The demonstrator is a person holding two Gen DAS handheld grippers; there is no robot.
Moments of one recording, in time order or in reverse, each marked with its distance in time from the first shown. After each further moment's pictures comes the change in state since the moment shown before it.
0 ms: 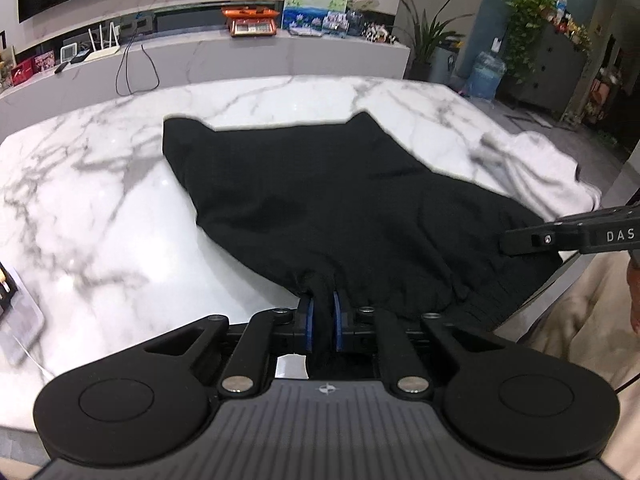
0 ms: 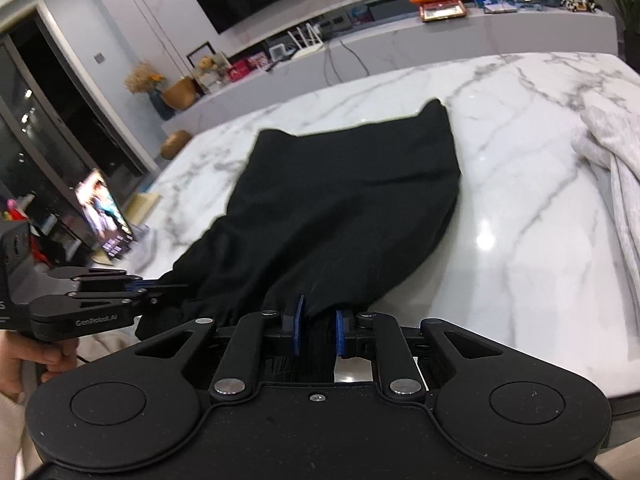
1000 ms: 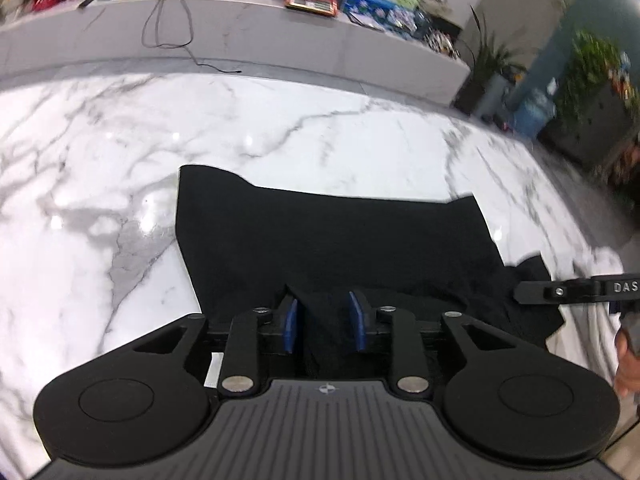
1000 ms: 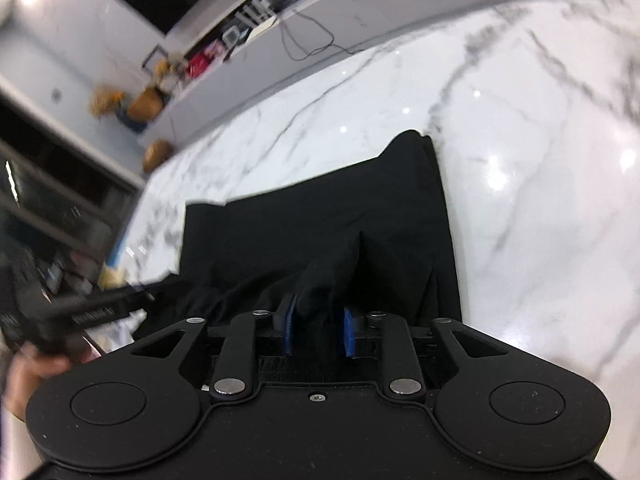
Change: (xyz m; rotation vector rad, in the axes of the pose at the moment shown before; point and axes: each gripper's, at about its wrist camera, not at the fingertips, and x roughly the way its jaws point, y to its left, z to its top) left arm 0.141 0.129 0.105 -0.286 0.061 -0.030; right arm 0.113 -0.104 0.137 0.282 0.100 0.053
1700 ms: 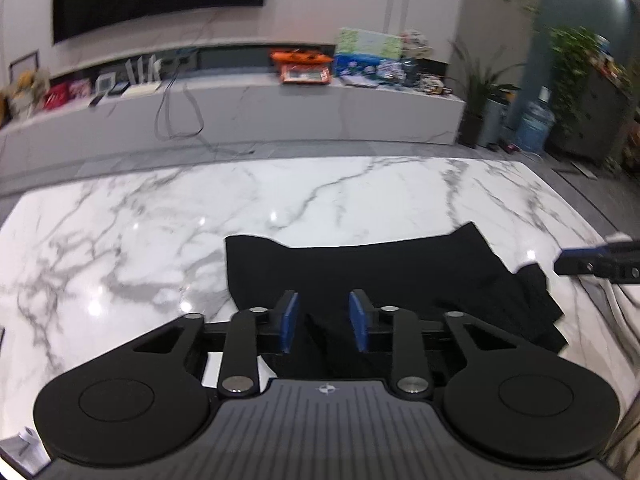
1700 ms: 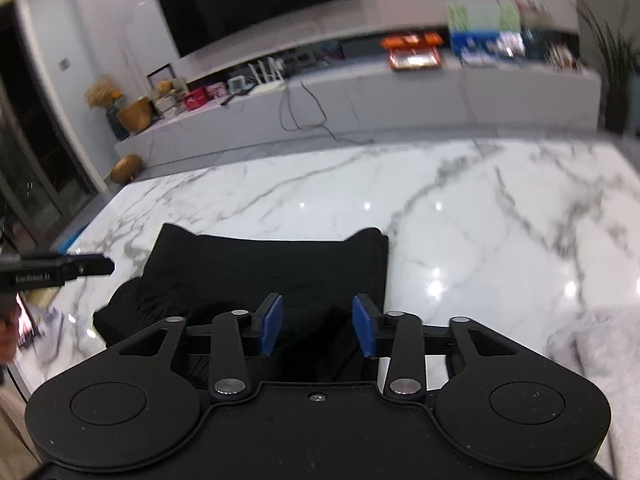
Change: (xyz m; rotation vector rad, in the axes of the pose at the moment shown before) left arm -0.069 -0.035 -0.025 0.301 -0.212 0.097; right arm -0.046 0.049 -0.044 -0.404 -0.243 -0.227
